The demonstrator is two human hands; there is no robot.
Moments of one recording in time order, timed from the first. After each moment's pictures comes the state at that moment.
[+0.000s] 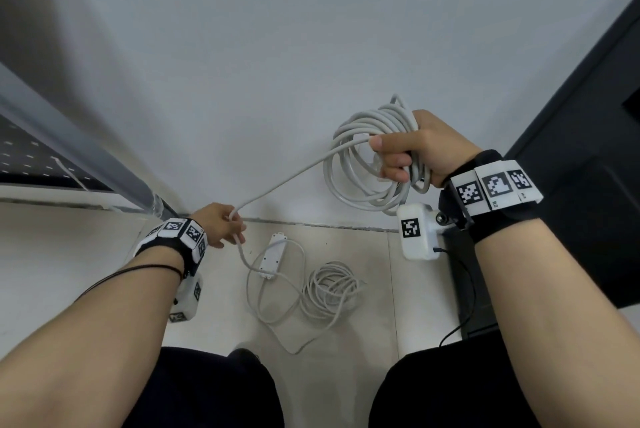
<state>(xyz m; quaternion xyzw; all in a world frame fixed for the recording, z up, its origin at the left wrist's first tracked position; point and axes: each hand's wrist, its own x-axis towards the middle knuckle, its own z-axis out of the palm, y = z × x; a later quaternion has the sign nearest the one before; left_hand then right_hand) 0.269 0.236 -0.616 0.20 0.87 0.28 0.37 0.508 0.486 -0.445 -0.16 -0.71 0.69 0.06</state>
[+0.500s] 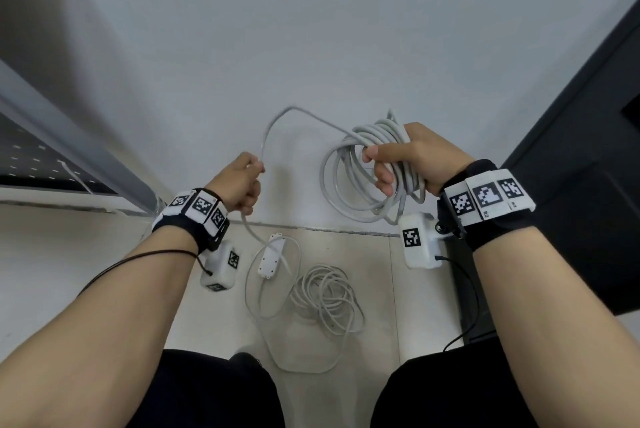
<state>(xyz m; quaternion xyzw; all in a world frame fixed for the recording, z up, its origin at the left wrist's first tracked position) 0.277 0.285 -0.556 0.16 0.75 0.52 0.36 0.502 0.492 -0.457 -0.15 -0.74 0.65 0.04</state>
